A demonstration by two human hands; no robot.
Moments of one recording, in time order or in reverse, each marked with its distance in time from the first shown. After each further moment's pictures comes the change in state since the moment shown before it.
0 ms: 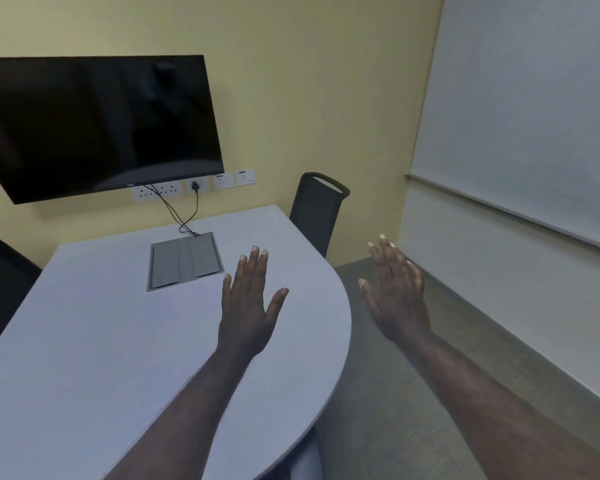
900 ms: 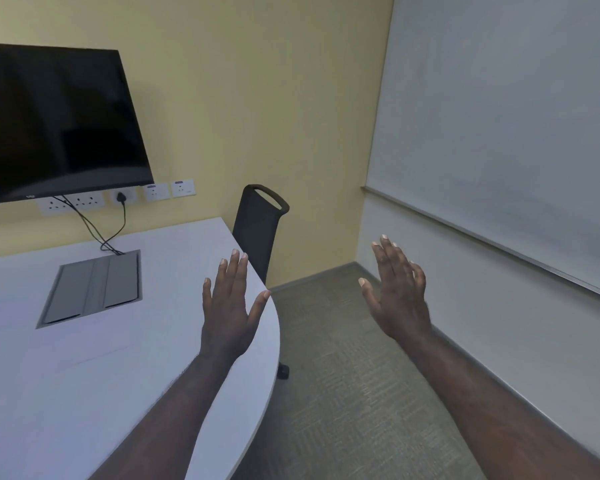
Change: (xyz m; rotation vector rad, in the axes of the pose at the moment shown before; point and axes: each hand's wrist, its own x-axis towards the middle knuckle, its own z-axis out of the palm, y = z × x) left_hand 0.120 0.100 0.169 0.025 0.022 0.012; right_hand 0.095 0.226 0.001 -0.085 0.013 0.050
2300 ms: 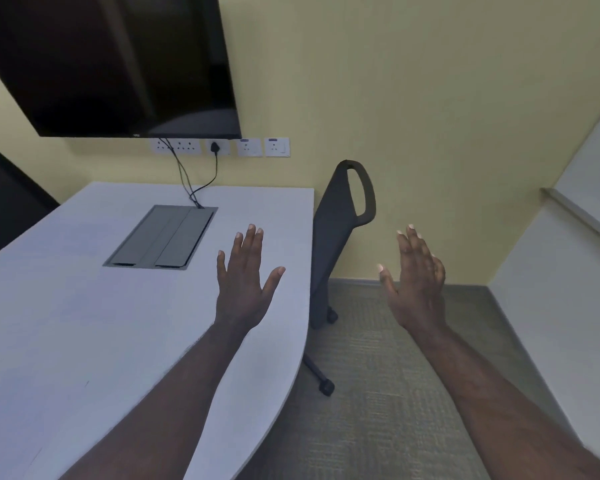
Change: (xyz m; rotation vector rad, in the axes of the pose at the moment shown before) left_hand 0.232 -0.067 0.187 0.293 0.092 -0.404; right_hand 0.321 0.083 0.291 0.335 -0.247 -0.262
